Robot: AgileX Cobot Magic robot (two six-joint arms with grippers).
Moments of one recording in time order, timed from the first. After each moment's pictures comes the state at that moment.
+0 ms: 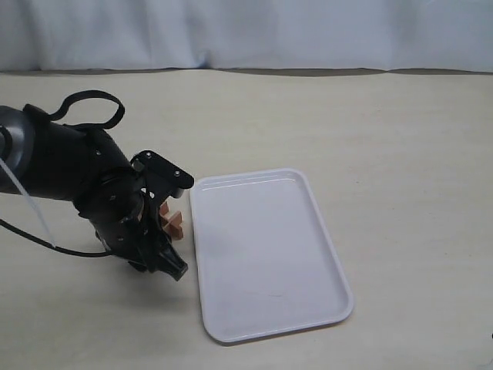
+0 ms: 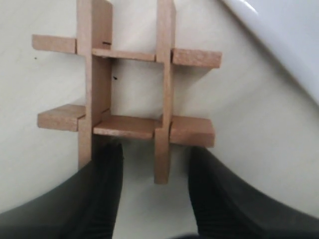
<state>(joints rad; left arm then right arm) -0.67 1.86 -0.86 0.28 0.53 -0.28 -0.18 0.00 0.00 0.12 0.32 -0.04</state>
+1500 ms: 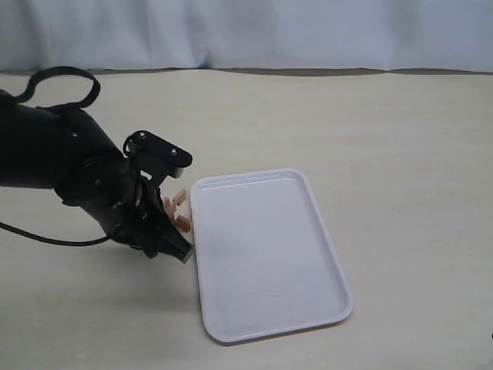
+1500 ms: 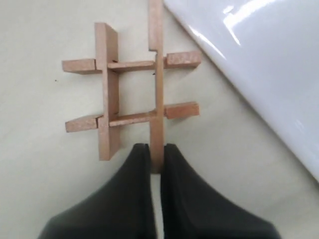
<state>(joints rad) -0.67 1.76 -0.86 0.23 0.52 -0.28 -0.18 0.00 0.00 0.12 0.32 -0.04</state>
